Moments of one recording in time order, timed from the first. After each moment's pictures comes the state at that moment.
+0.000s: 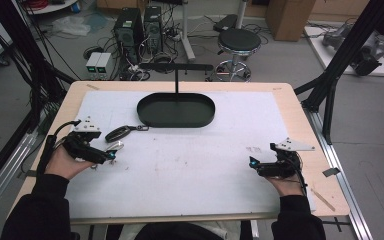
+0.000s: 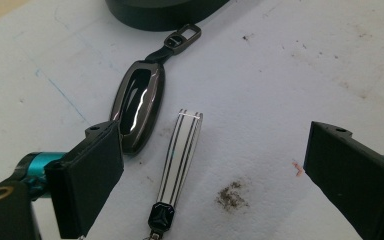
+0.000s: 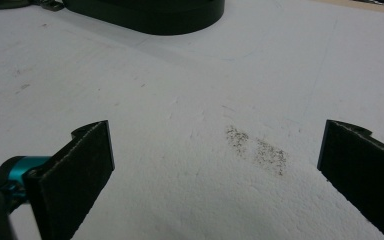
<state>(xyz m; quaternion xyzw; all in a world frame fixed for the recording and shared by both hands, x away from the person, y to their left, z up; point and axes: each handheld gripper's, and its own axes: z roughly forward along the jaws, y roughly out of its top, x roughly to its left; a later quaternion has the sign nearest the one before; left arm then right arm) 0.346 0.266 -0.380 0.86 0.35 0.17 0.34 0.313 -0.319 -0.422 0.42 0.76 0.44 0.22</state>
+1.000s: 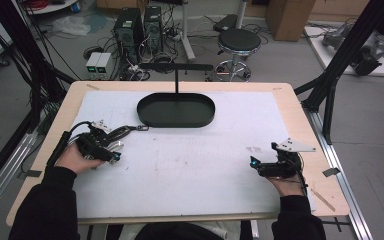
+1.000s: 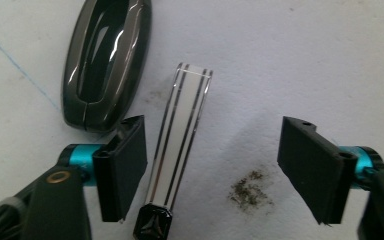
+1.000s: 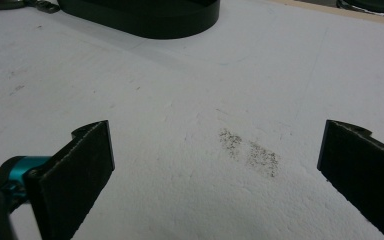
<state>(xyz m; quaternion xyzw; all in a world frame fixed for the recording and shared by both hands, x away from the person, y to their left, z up) 0.378 0.259 -0.416 0.88 0.38 0.09 0.27 0.311 -0.320 -0.421 0.42 0.76 0.44 0.23</state>
